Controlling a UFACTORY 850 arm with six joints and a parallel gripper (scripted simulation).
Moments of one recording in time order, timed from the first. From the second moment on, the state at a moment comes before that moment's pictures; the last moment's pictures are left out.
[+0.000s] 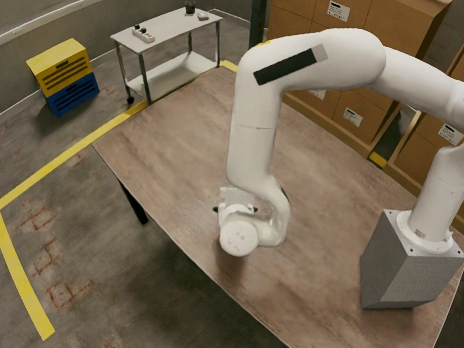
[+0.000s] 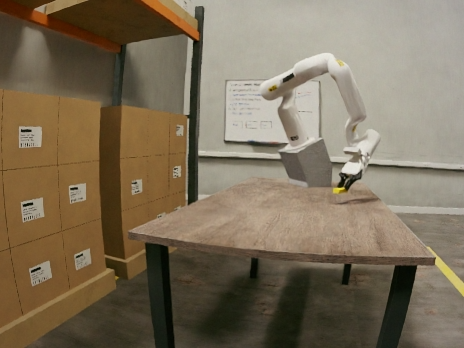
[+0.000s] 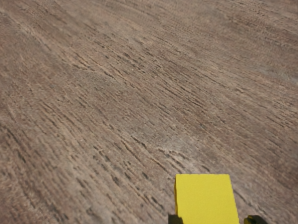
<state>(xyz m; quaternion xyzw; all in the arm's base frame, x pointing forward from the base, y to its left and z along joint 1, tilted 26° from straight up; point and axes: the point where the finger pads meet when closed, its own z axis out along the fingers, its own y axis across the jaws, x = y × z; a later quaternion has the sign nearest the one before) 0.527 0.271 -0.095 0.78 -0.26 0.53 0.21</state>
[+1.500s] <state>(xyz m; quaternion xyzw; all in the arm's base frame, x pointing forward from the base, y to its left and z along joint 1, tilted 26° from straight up) 0.535 0.266 -0.082 0.89 -0.30 0.32 0.14</state>
